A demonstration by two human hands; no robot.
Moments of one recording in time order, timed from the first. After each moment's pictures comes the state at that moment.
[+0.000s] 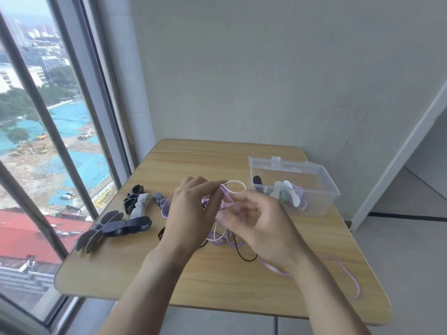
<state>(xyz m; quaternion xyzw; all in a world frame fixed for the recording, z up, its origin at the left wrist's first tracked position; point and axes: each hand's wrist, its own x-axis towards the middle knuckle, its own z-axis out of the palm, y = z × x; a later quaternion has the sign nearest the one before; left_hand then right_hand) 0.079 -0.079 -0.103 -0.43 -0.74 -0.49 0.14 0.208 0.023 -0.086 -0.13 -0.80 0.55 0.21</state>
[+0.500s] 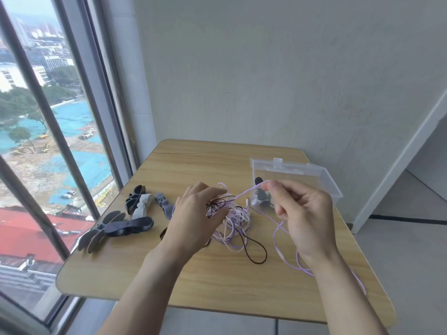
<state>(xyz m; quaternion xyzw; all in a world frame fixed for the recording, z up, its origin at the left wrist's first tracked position) 0.070 -0.080 -0.113 -0.44 -0.79 -0.42 0.06 0.220 0.040 -0.070 -0.16 -0.68 0.57 0.44</state>
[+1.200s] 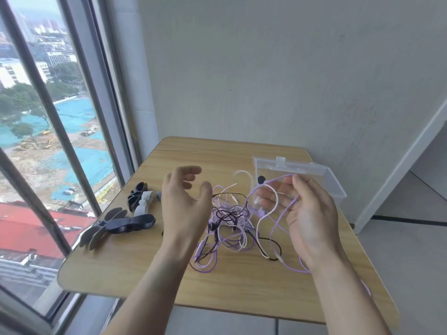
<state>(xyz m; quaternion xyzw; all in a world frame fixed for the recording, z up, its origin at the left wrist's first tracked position) 0.080 -0.080 -0.093 -0.23 -0.74 -0.63 0.07 0.212 0.038 -0.066 -0.19 -0.48 0.74 0.42</state>
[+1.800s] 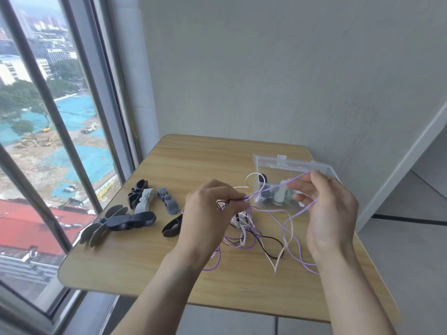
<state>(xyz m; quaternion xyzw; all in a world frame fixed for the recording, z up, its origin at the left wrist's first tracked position) 0.100 -0.074 -0.096 -0.37 -0.73 -0.58 0.00 0.218 0.055 -0.071 -0.30 -0.54 0.60 0.52</state>
